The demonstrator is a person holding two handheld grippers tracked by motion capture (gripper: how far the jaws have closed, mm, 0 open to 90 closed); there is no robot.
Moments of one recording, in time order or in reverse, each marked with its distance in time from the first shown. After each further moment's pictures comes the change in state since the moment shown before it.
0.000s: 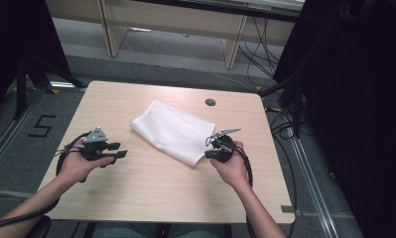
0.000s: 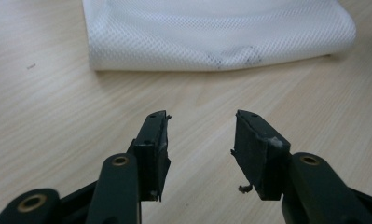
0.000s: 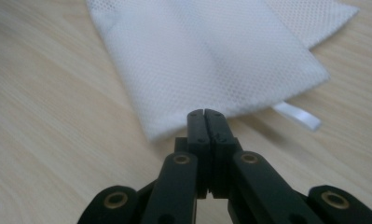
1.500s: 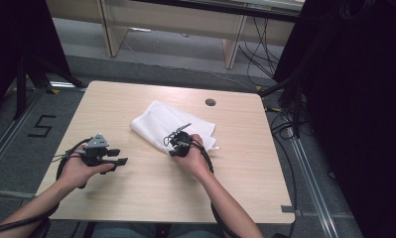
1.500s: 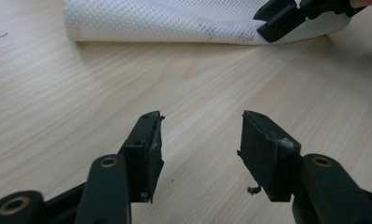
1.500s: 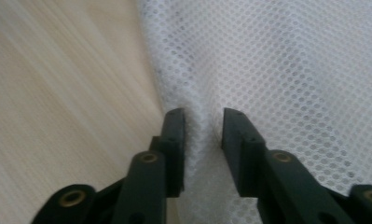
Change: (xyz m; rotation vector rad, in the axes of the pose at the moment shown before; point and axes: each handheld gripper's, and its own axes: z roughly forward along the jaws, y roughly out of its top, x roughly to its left) left arm -0.005 -0.014 0.005 0.029 -0.029 -0.027; right arm 0.062 0.045 0.107 0.102 0.042 -0.219
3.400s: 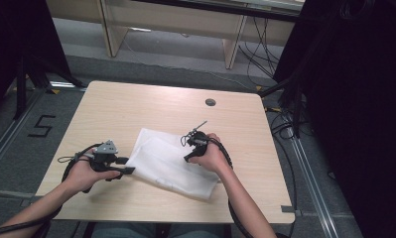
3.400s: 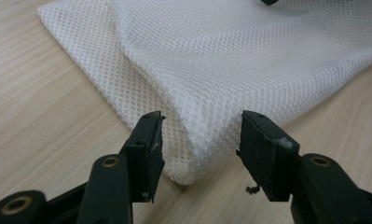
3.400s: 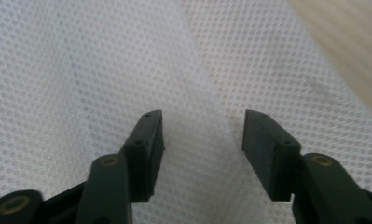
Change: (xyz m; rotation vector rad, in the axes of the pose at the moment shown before) left arm -0.019 -0.002 0.013 0.067 -0.123 0.050; right arm -0.039 -0.023 -0.029 0.140 0.031 -0.015
